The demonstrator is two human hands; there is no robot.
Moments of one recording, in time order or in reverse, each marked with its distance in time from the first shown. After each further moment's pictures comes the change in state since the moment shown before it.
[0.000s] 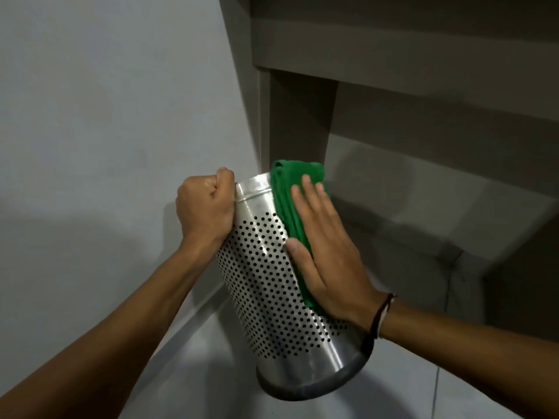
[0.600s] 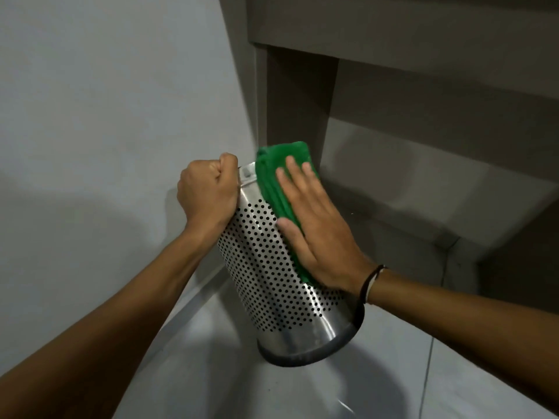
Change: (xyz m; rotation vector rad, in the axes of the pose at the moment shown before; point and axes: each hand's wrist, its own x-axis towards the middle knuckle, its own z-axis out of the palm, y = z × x) left_hand -0.003 0.005 0.011 0.073 -0.006 -0.016; right_hand 0.014 0.016 0.007 -0.058 -0.041 -0.074
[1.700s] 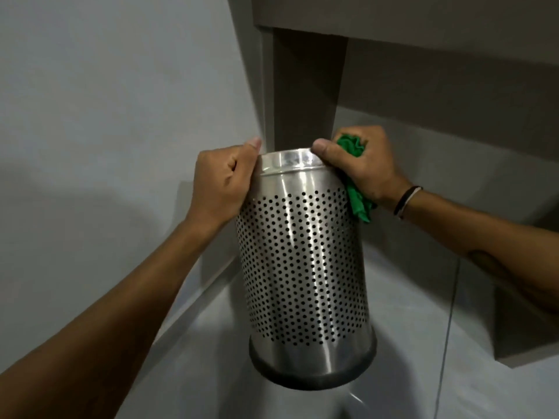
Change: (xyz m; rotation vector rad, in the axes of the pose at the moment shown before) left_hand 0.006 -0.010 -0.006 -0.165 -0.201 0.381; right_hand 0.066 0.048 -0.046 0.499 0.153 0.173
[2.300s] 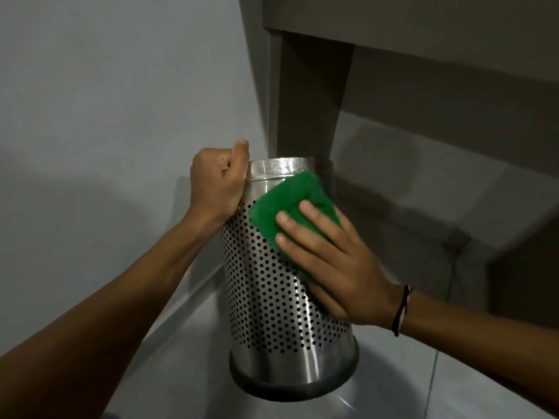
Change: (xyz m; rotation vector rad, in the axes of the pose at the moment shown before) left_hand -0.001 -0.012 0.002 -0.036 0.085 -0.223; right_hand -0.124 -0.005 0.033 -0.575 -0.252 -0.652
